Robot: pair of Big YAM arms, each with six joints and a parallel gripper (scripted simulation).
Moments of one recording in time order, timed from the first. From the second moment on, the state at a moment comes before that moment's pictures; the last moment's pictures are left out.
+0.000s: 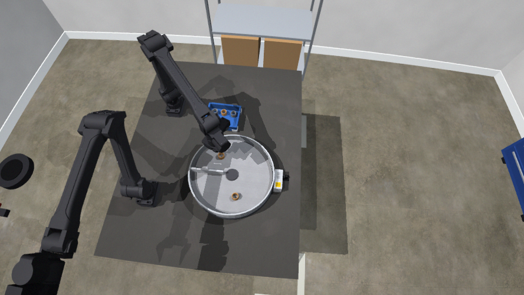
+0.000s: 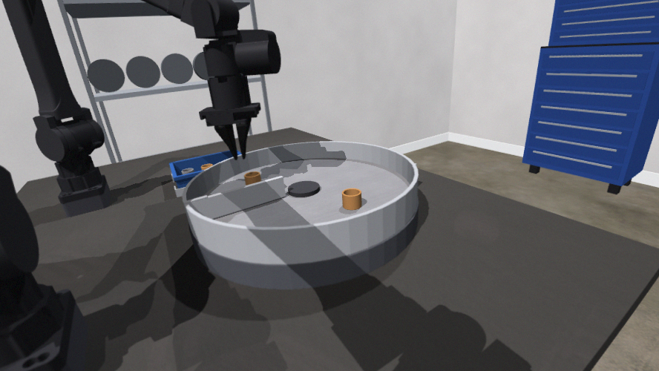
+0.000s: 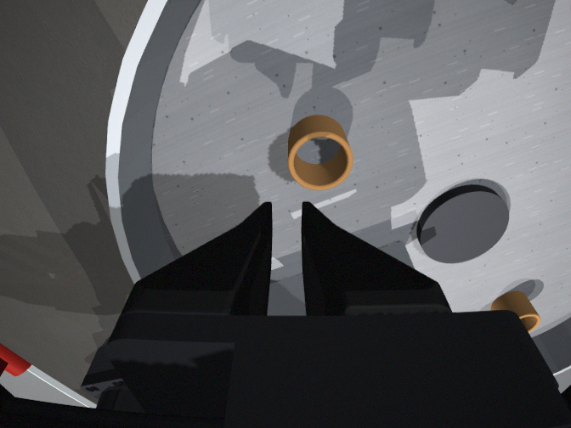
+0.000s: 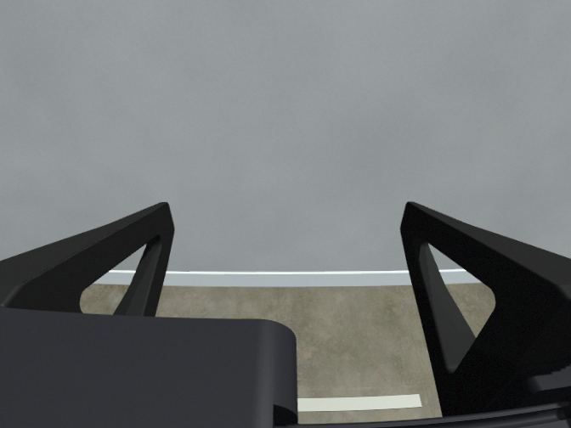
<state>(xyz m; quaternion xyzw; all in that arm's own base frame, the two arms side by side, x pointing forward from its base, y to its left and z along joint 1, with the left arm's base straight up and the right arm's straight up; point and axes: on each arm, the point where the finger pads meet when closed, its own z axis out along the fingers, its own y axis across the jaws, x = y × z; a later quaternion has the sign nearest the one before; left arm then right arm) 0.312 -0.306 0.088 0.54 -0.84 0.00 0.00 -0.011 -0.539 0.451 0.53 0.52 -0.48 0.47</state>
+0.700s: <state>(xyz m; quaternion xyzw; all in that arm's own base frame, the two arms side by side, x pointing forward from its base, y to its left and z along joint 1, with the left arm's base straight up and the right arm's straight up) 0.311 -0.290 0.092 0.54 -0.84 0.00 0.00 -0.011 -0.539 0.451 0.53 0.52 -0.48 0.47</state>
